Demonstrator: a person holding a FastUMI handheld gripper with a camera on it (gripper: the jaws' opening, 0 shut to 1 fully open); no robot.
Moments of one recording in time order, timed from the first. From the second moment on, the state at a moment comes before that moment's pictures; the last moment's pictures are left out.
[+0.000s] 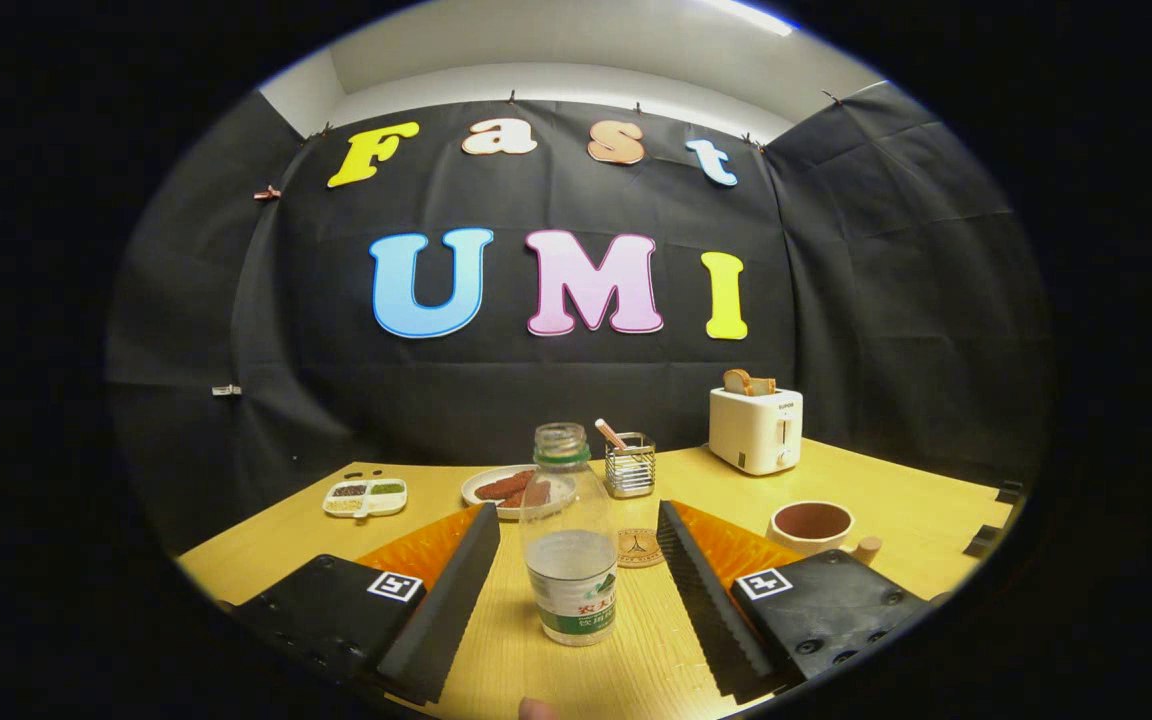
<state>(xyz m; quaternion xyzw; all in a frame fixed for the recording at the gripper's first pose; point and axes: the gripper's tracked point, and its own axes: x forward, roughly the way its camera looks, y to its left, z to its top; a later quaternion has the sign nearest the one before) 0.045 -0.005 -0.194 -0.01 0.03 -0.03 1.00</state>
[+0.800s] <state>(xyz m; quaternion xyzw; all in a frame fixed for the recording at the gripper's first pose) 0.087 -0.006 -0.249 0.01 0.06 -0.02 1.00</state>
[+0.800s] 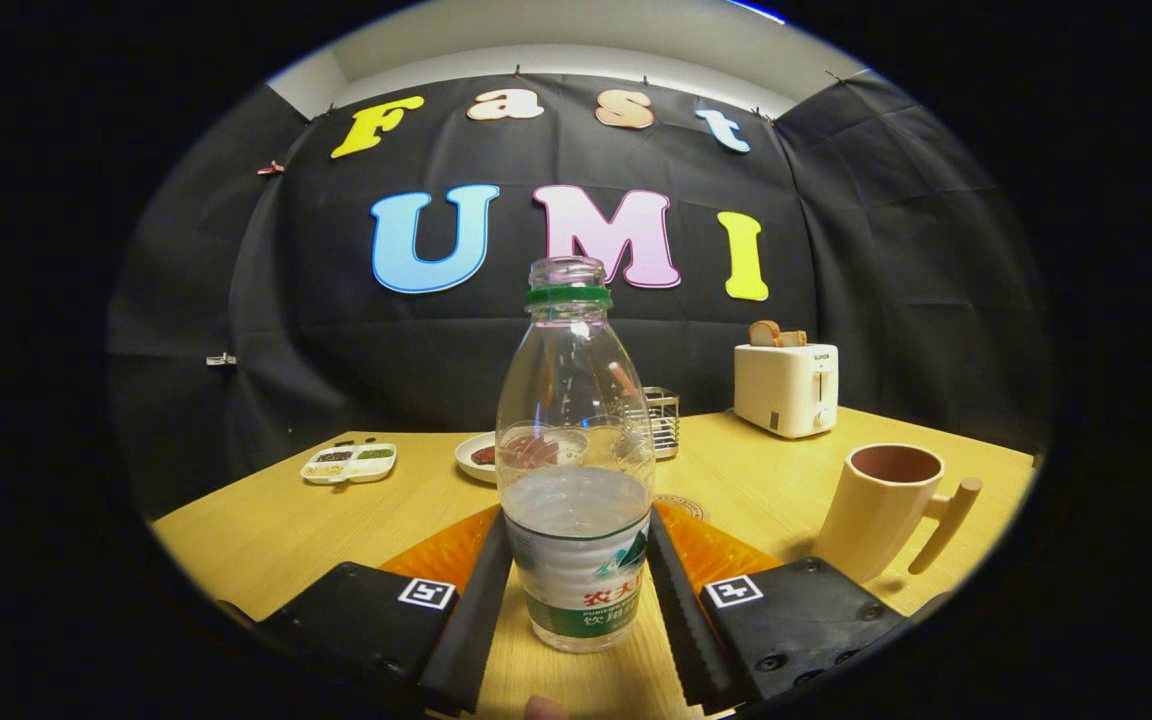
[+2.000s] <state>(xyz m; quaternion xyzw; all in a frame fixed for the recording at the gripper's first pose) 0.078 -0.034 -0.214 0.56 0.10 -0.06 0.82</state>
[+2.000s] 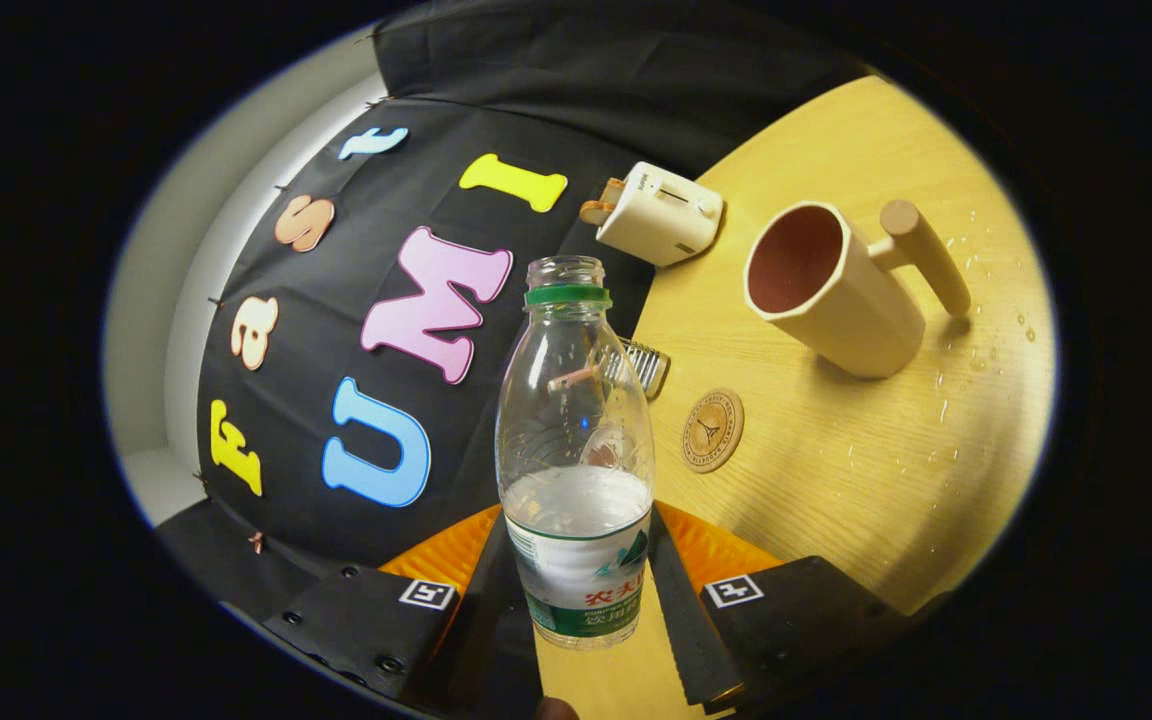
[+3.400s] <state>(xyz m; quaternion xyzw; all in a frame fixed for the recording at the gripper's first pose) 0.092 -0.081 -0.219 0.73 0.08 -0.13 0.66</state>
